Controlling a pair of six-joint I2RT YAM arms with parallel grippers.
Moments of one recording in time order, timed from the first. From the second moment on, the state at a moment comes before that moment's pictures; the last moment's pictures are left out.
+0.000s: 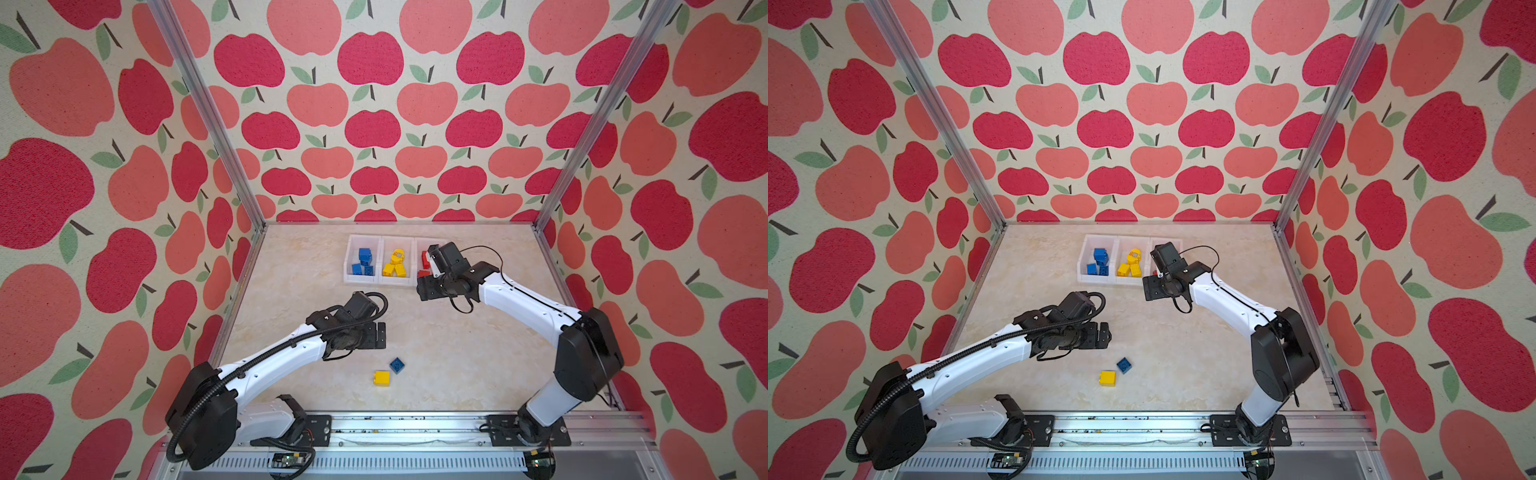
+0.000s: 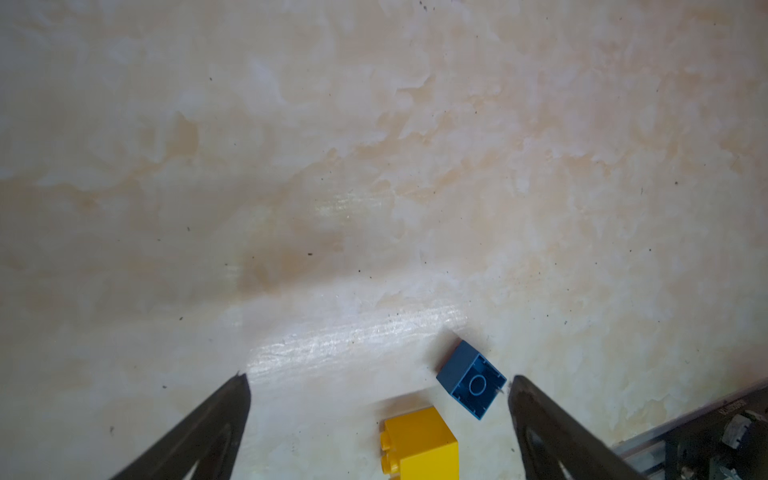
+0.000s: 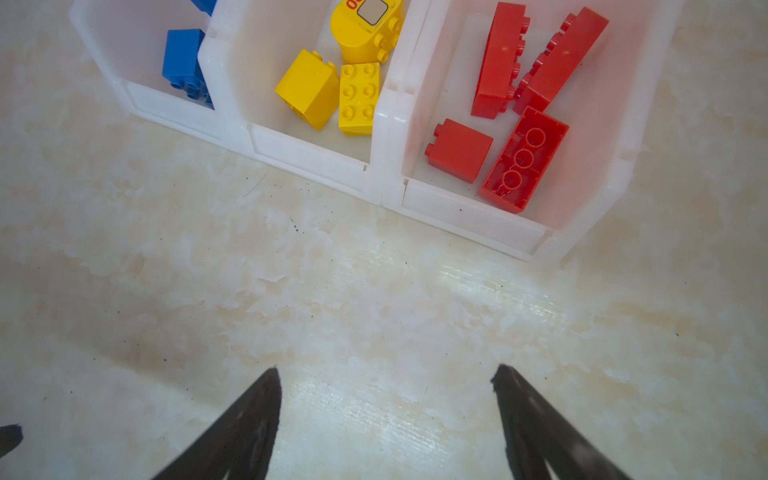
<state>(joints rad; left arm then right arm) -0.80 1.24 0.81 -0.70 -0.01 -0.69 0.70 1.61 1.25 -0.62 0.04 0.34</state>
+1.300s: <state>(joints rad) -1.06 1.59 0.92 -0.86 0.02 -0.90 0.72 1.36 1.02 -0.64 0.03 0.41</state>
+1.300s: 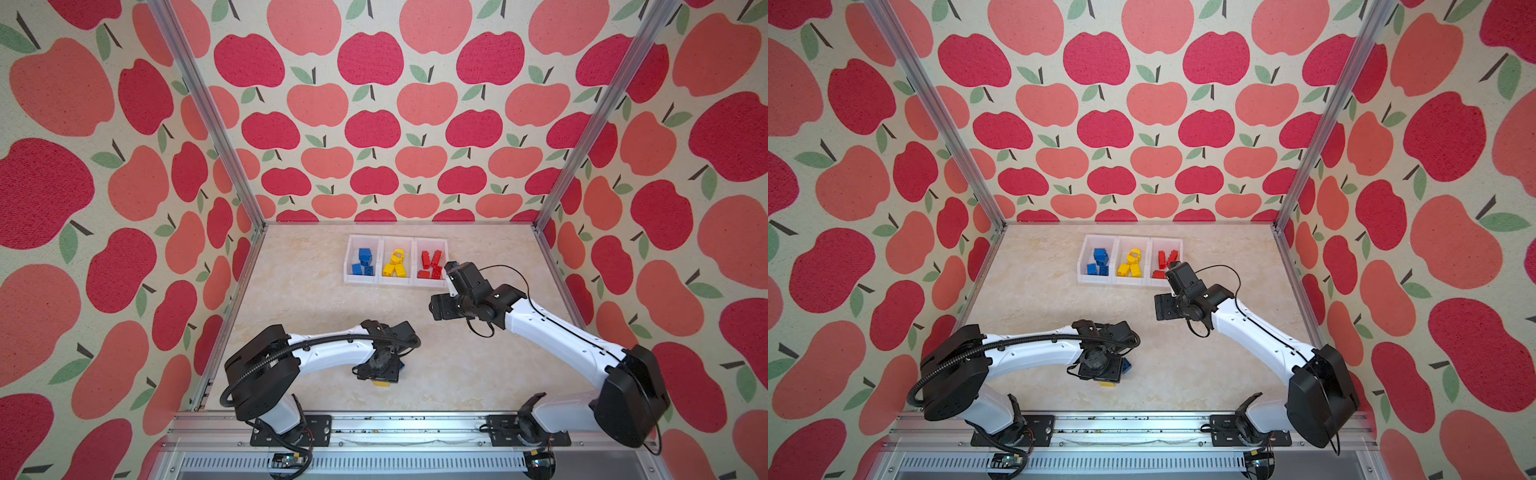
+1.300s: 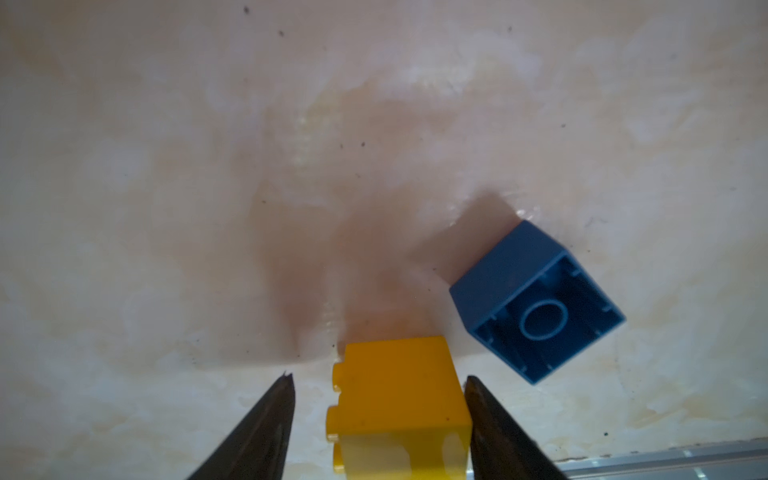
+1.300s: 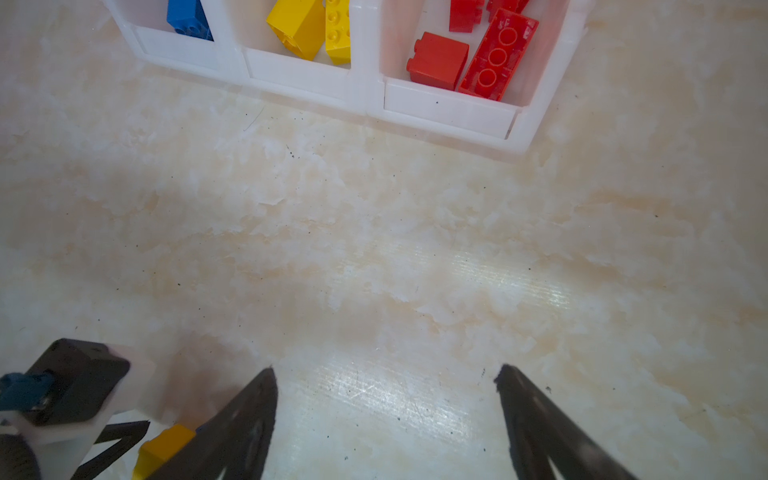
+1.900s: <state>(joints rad) -1.06 1.60 0.94 -0.86 0.04 -0.90 0.72 1.34 1.00 -0.64 0.04 0.42</state>
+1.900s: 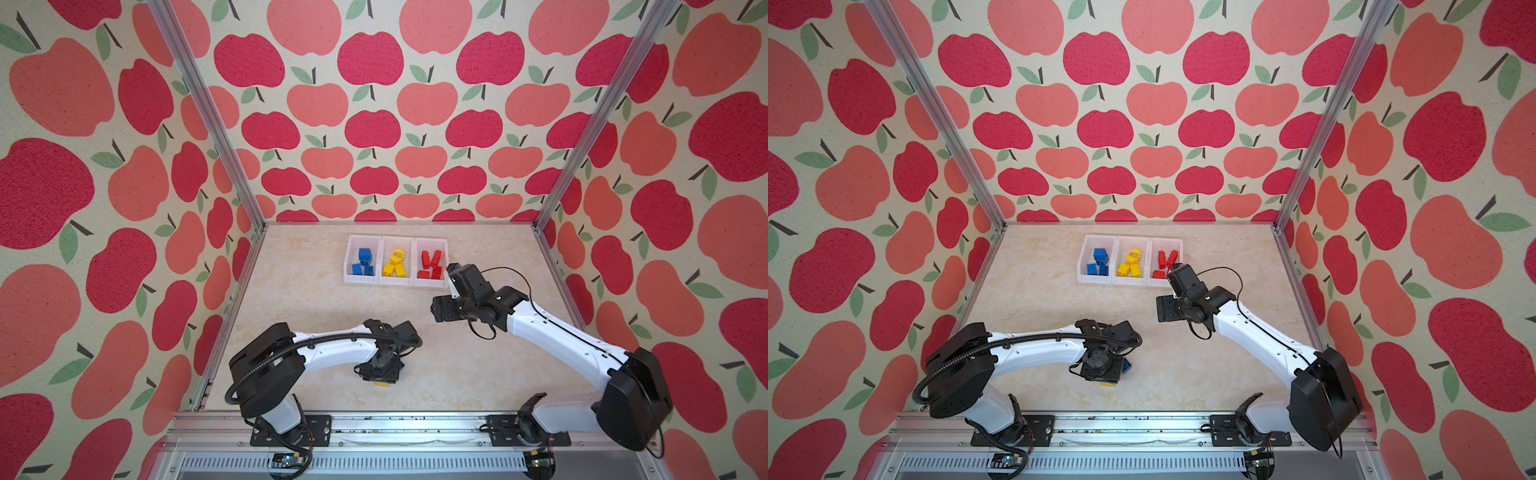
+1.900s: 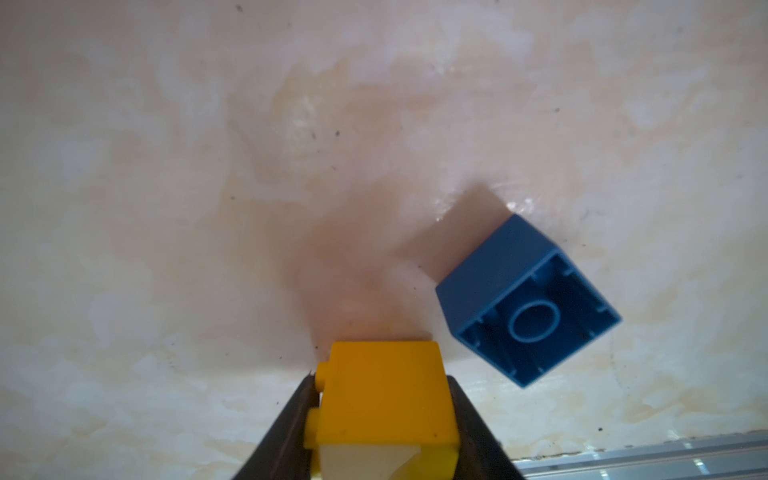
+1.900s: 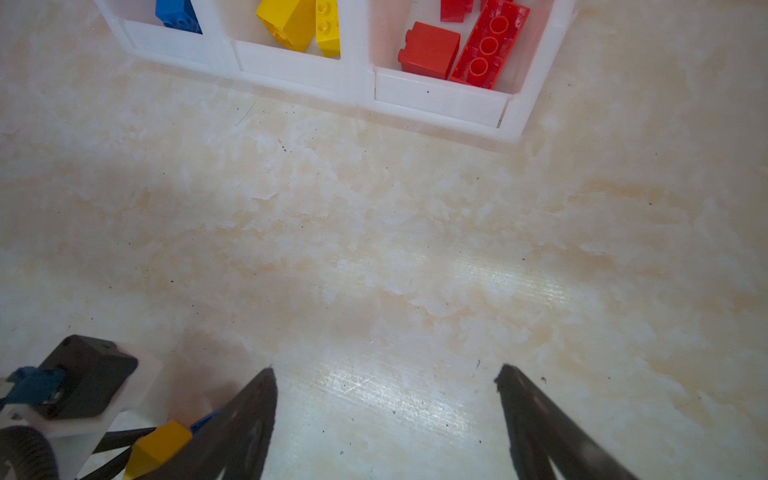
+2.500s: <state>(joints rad) -0.76 1.42 1.12 -0.90 -0.09 -0.68 0.73 1.29 0.90 -0.61 0.04 0.50</state>
